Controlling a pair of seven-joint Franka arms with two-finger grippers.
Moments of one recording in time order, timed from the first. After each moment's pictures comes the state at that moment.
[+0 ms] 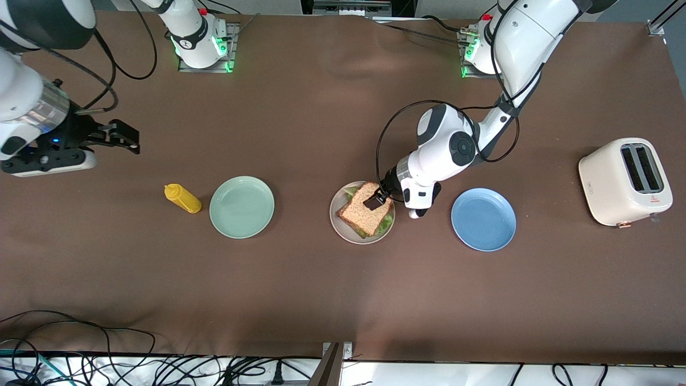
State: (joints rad) left arm -0.13 0.62 -0.48 -1.84 -0.29 2.58 -1.16; right arm 0.15 0.11 -0.06 -1.56 0.00 1.64 -0.04
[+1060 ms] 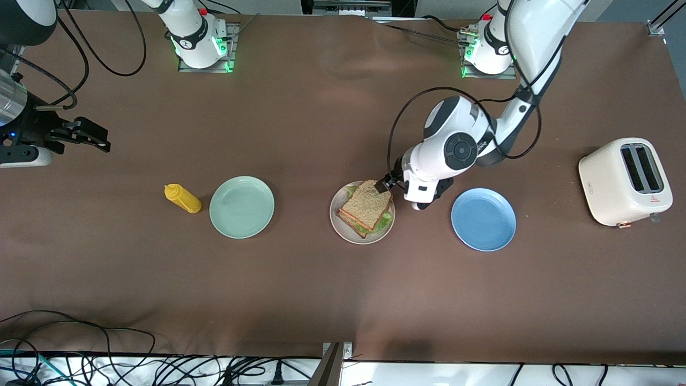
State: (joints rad) left arm -0.10 0.50 -0.46 -1.78 -0.11 2.15 -1.16; right arm 0.14 0.08 -0.12 -1.58 0.00 1.64 -0.04
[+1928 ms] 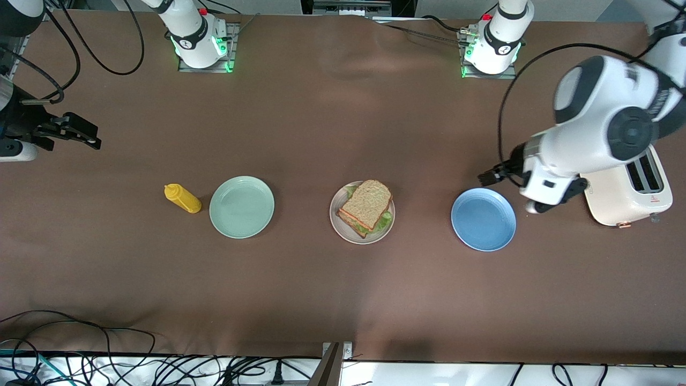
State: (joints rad) left arm 0.24 0.30 -0.45 -1.57 -0.01 1.62 -0.66; right arm 0.13 0.07 -0.14 -1.56 0.00 1.62 -0.04
